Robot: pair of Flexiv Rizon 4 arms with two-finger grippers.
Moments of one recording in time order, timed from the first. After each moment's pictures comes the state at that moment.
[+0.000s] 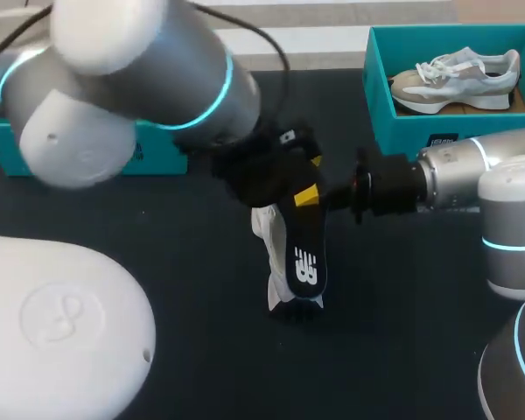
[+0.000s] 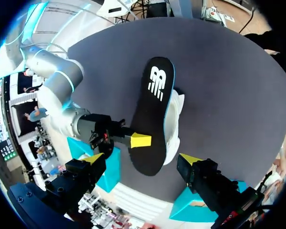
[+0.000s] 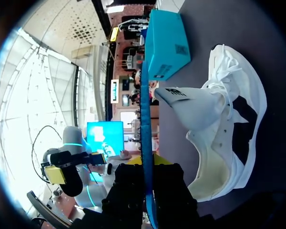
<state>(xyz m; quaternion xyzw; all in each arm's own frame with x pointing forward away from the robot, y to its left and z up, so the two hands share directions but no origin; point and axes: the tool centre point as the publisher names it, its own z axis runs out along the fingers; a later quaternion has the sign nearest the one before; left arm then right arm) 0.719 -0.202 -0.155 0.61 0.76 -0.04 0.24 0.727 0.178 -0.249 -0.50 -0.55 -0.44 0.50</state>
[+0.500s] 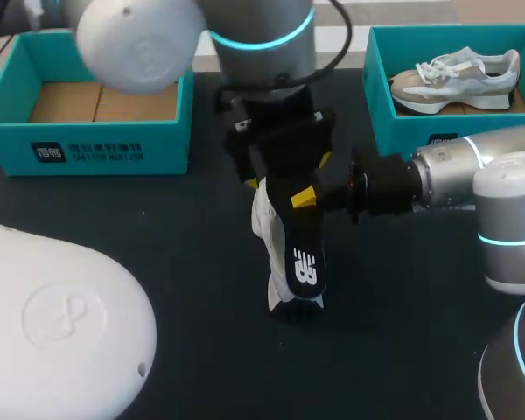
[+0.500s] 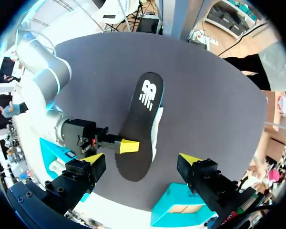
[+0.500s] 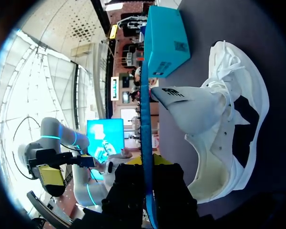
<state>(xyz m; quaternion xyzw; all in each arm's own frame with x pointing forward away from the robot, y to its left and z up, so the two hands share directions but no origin) 0.718 -0.200 -0.149 0.59 0.80 0.01 0.09 0.729 0.181 -0.253 -0.50 -0.55 -0.43 0.51</state>
